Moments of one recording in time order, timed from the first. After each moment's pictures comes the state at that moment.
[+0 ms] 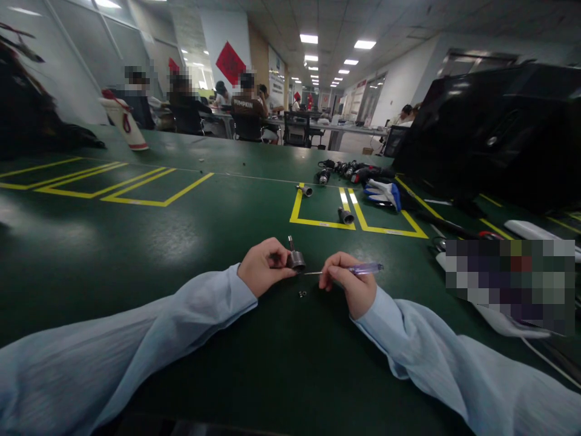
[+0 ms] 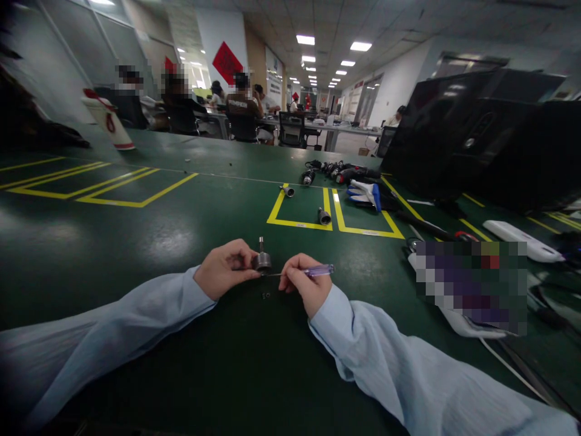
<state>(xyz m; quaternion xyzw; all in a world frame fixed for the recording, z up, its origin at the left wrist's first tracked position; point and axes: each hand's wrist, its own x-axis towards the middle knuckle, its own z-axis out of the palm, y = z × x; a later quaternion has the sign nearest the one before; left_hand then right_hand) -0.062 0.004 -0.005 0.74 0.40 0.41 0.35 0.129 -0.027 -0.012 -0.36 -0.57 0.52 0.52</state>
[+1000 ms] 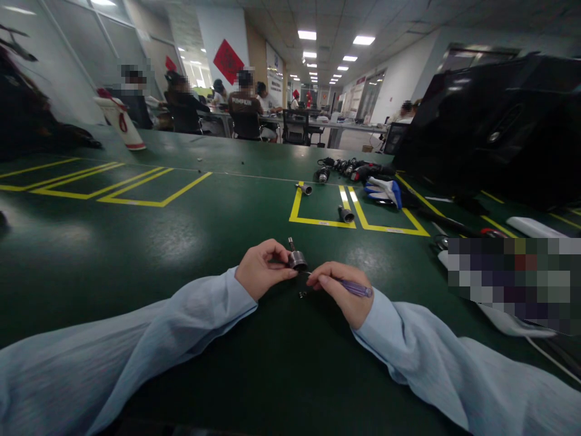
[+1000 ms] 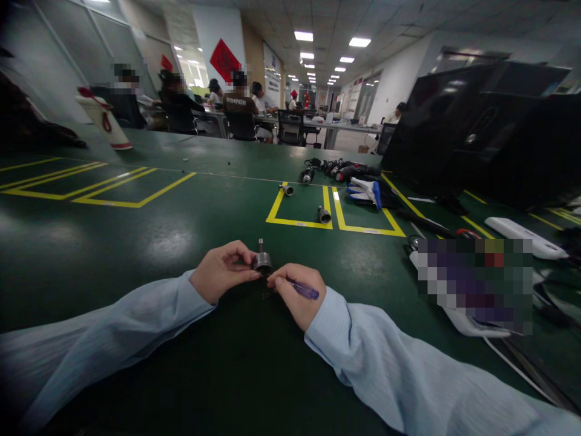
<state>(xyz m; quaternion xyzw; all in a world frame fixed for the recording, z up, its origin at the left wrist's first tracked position) -0.057 0.002 -0.005 0.64 0.43 0.43 0.48 0.127 -0.036 0.000 -0.41 -0.73 0.36 0.42</state>
